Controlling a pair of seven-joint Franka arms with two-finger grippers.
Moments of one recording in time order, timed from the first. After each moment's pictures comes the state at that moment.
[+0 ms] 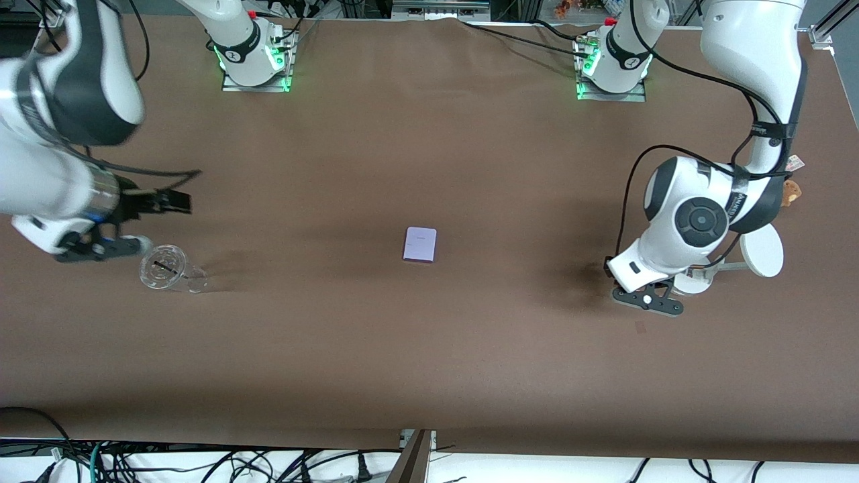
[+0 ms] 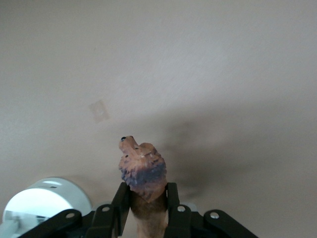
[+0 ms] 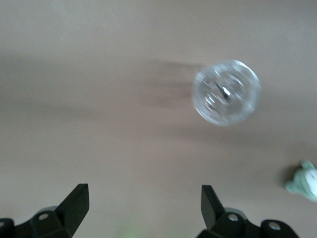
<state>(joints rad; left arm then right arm) -0.11 0.49 -0.04 -1.77 0.16 2.22 0.04 0.18 0.33 -0.07 -1.51 0.01 1.62 -0.02</state>
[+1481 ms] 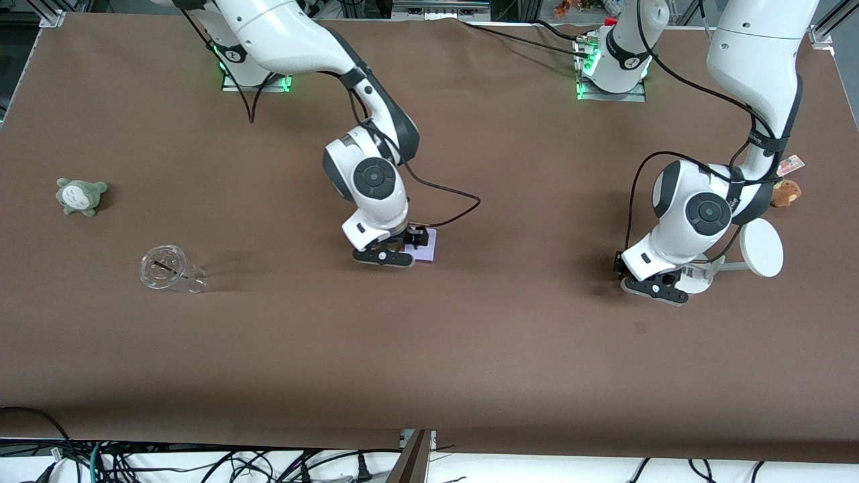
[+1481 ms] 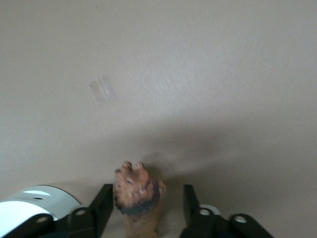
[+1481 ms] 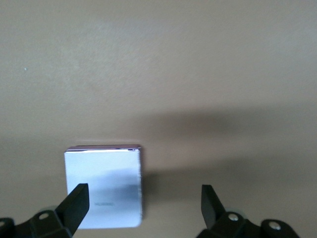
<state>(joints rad) -0.04 0.49 -0.04 -1.98 0.16 2.54 0.10 0.74 0.76 -0.07 -1.50 0.06 2.30 0.80</state>
